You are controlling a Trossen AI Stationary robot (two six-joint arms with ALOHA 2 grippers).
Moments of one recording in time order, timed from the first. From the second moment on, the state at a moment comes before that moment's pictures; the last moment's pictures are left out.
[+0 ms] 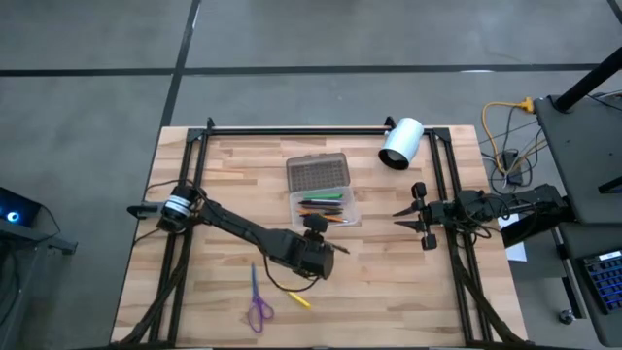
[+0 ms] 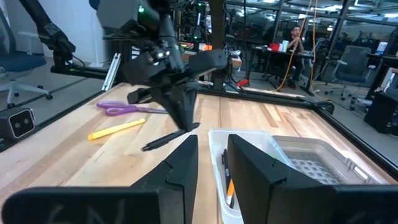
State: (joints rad) left arm -0.33 2.01 1.55 -0.70 -0.56 0.19; right arm 0.19 0.06 0.01 0.01 0.08 -0.08
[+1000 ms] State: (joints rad) left arm -0.20 2.01 1.50 -0.72 -0.84 0.02; right arm 0.19 0.06 0.01 0.01 0.08 -0.08
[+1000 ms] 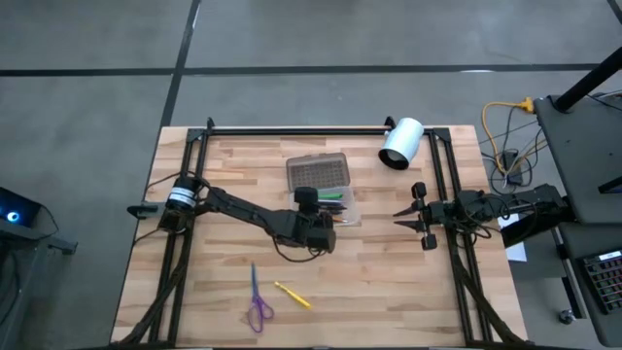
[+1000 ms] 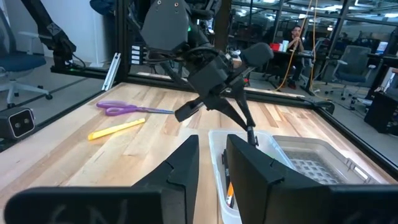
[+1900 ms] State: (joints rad) left arm -0.19 2.01 1.48 -0.72 -0.84 0.02; right arm 0.19 0.06 0.01 0.01 0.08 -0.08
